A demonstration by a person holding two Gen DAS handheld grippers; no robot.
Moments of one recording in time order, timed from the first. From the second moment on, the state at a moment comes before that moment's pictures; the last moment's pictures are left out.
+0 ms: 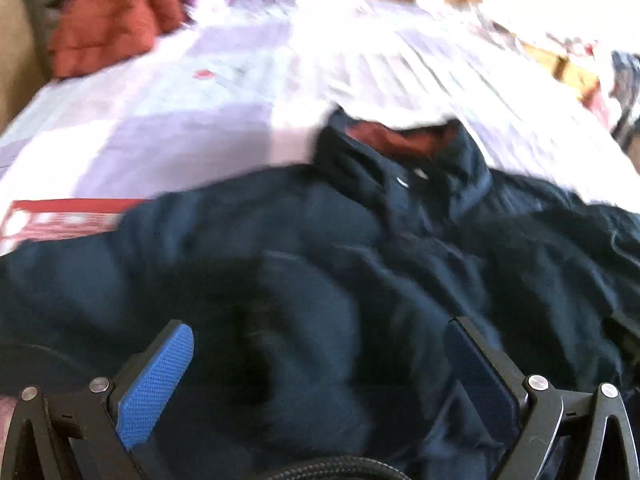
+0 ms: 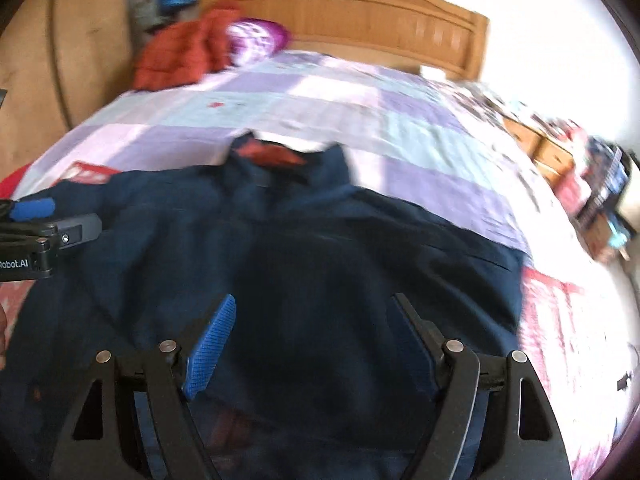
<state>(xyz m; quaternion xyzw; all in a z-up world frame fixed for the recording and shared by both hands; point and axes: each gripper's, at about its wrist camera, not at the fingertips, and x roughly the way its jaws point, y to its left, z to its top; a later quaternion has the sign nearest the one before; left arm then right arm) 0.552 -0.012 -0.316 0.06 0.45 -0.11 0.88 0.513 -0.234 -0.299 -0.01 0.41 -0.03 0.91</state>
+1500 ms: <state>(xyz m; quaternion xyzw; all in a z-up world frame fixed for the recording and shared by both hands) 0.570 -0.042 -0.382 0.14 0.48 -0.07 0.86 0.540 -0.351 -0.365 0.03 0.50 0.00 0.87</state>
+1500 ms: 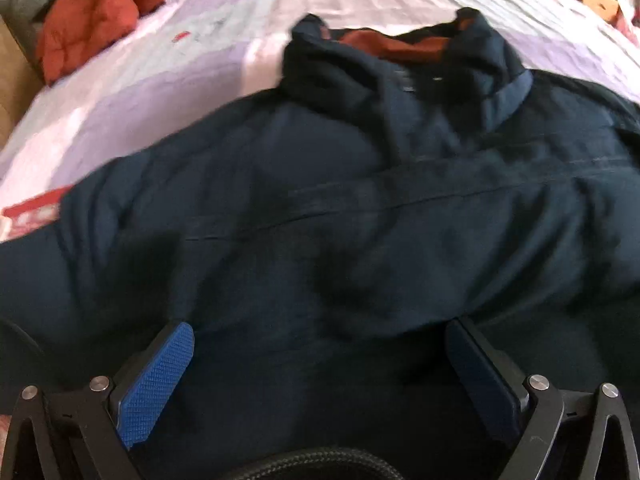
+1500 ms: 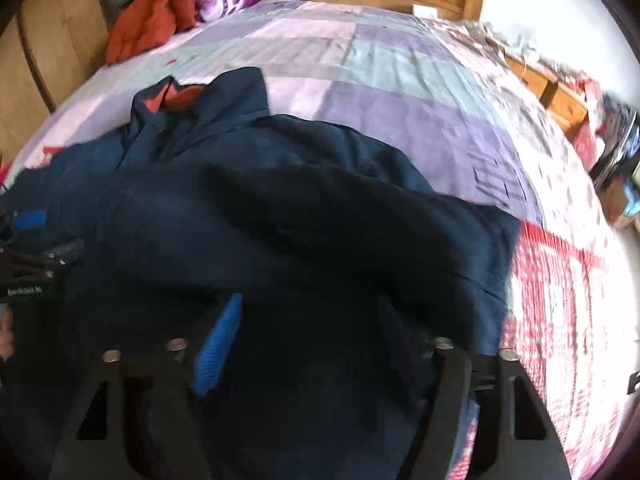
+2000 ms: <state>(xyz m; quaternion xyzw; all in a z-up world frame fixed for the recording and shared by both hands) 0.562 -0.110 -0.317 0.13 0.42 -0.15 0.88 0.529 -0.403 -0.328 0.06 0.44 -0.12 0.89</state>
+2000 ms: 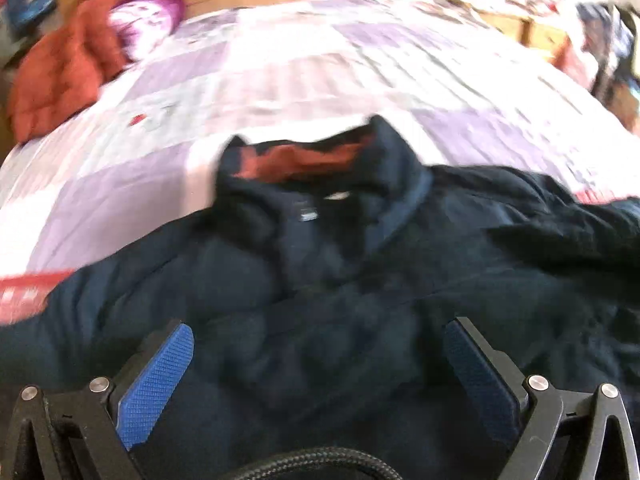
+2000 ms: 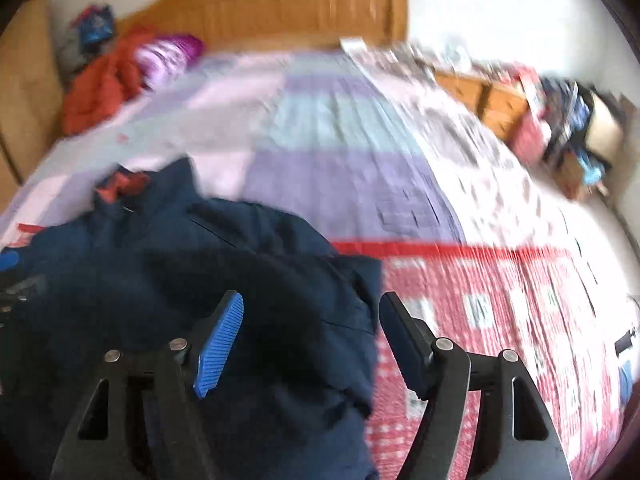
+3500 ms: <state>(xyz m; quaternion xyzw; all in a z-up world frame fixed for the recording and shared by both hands) 0.562 0.022 -0.377 0.08 0.48 -0.01 0.87 0.505 -0.326 -0.356 0.01 0.44 -0.07 0.90</state>
